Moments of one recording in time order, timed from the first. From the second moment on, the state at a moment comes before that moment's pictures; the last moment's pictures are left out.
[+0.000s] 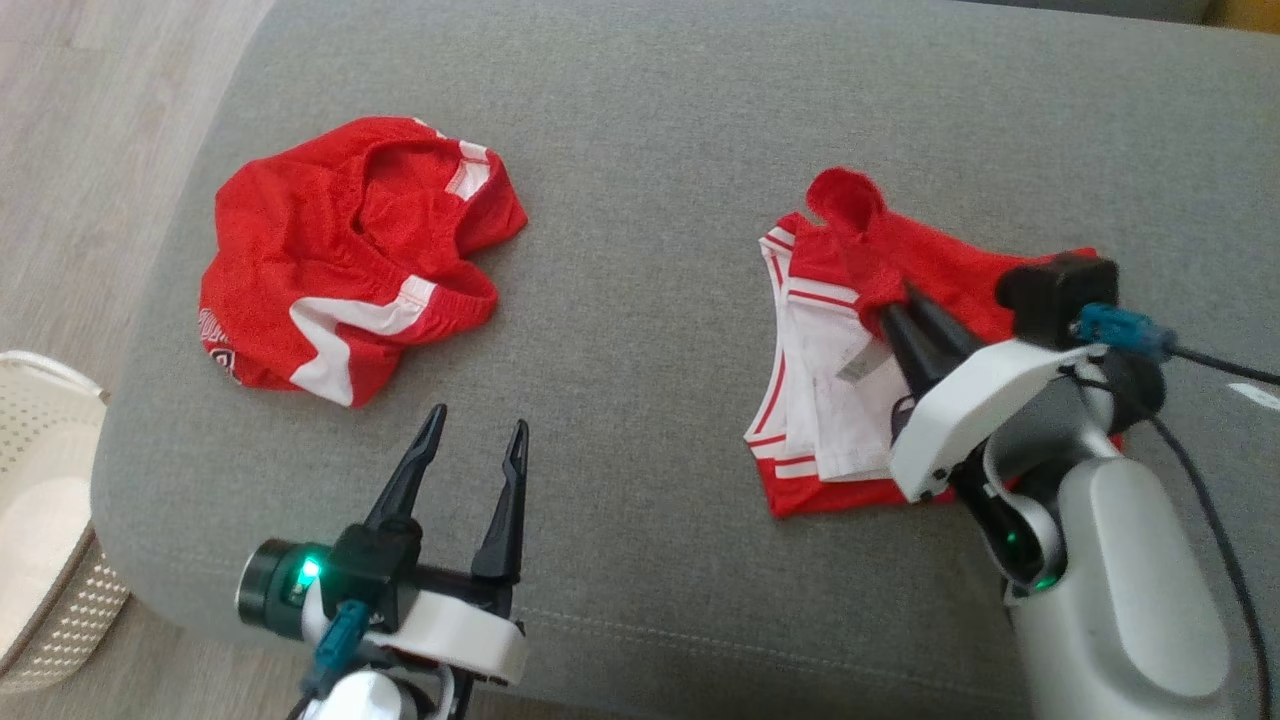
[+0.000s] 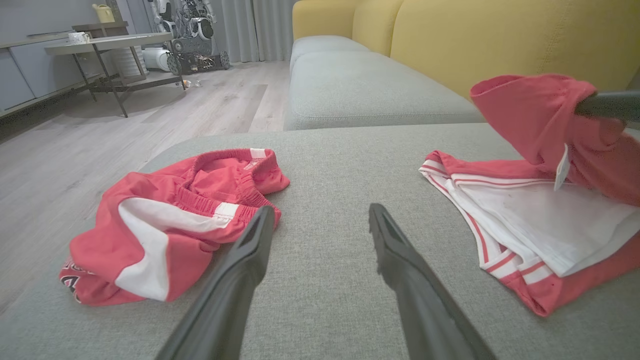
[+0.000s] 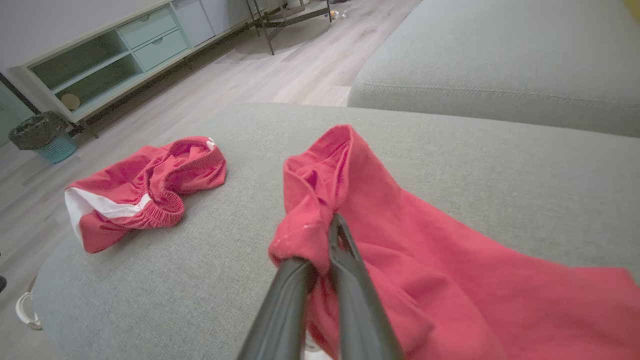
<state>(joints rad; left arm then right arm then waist) -0.02 0.15 -0.43 0.04 -0.14 0.14 -0.26 -0.30 -0.06 0.24 0.12 0.16 0.13 0.43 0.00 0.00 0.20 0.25</state>
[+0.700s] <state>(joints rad) 0.00 0.13 -0.41 0.02 -0.14 0.14 -0.26 -0.29 -0.06 0.08 0.15 0.22 0.13 0.13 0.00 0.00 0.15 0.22</state>
